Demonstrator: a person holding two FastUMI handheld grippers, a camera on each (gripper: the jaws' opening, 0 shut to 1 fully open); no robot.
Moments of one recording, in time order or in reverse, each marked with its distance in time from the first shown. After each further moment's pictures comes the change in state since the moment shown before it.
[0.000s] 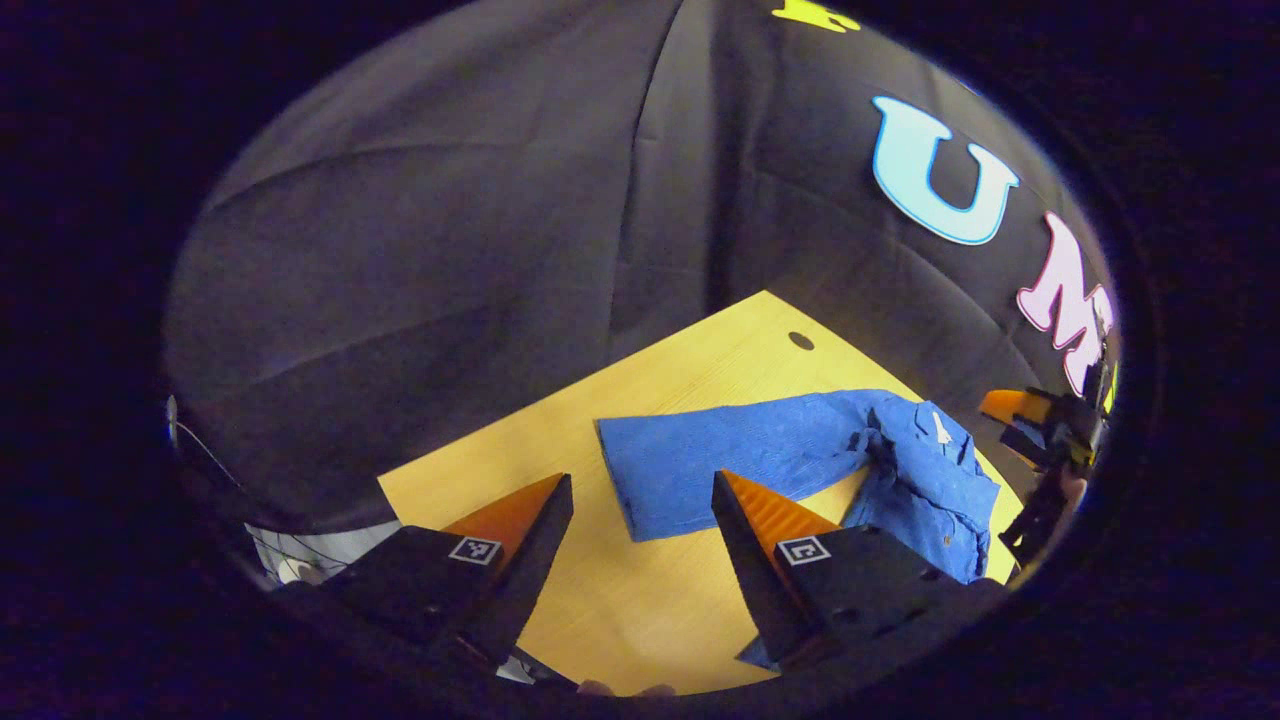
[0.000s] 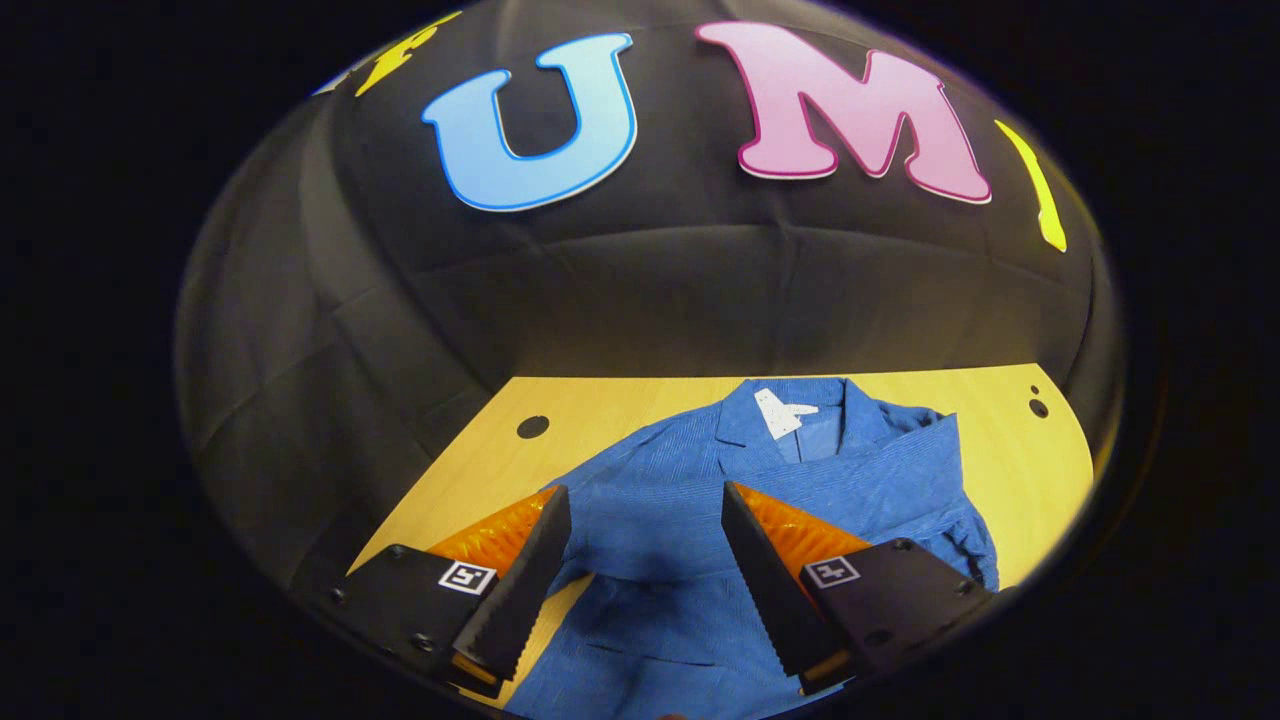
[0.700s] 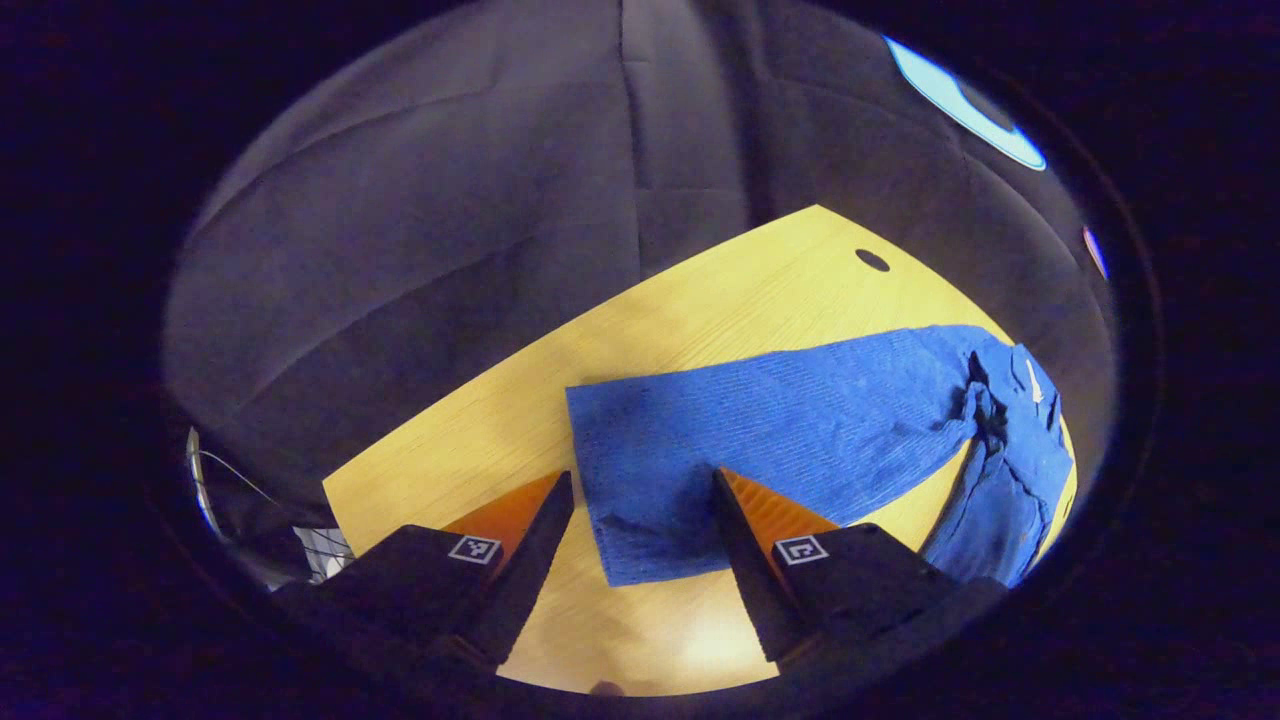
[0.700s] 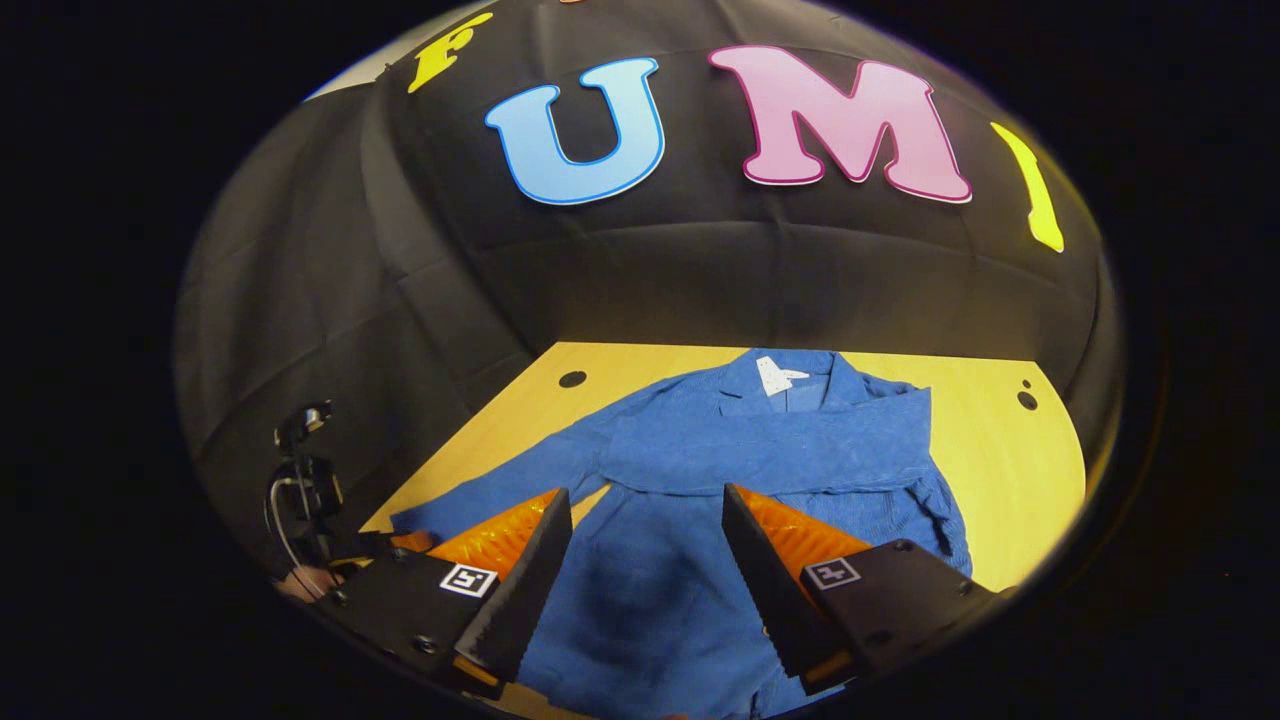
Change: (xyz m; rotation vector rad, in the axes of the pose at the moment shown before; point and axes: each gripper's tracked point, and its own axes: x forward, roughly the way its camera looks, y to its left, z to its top) left arm 0.084 -0.021 -0.021 0.151 0.182 0.198; right arm -0.102 -0.021 -0.053 -0.054 0.065 0.097
